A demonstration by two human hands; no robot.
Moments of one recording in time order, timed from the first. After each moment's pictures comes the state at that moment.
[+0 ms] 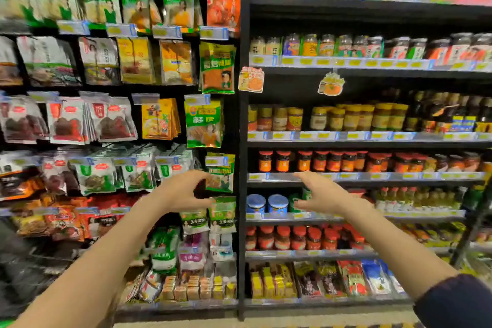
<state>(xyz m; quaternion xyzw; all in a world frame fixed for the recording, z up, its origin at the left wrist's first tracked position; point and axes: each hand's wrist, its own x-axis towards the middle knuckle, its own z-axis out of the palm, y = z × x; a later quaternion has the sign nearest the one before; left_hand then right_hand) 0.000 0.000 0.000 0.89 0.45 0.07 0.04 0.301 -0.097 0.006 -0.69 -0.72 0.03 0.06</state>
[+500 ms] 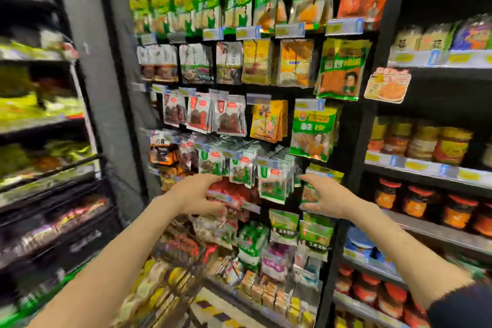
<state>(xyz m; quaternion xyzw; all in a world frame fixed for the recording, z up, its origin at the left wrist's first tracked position) -0.113 0.013 -0.003 0.74 0.67 0.06 0.02 0.182 0.075 0.009 -0.49 -0.87 0.05 0.04</state>
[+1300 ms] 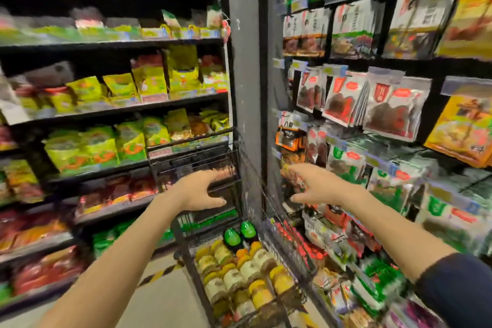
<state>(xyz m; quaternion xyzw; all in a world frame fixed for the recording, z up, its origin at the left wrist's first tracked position) -0.348 -0.030 -0.039 0.49 0.87 0.05 0.03 -0.158 0.187 -0.021 -0.13 -0.99 0.07 0.00</state>
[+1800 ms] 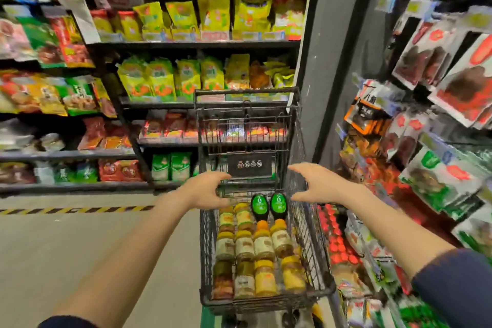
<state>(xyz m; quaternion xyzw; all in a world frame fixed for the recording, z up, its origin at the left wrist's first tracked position) -0.380 0.012 -0.143 0.30 0.94 0.06 0.12 -0.301 0.269 -0.109 0.05 -0.99 0.10 -0.12</state>
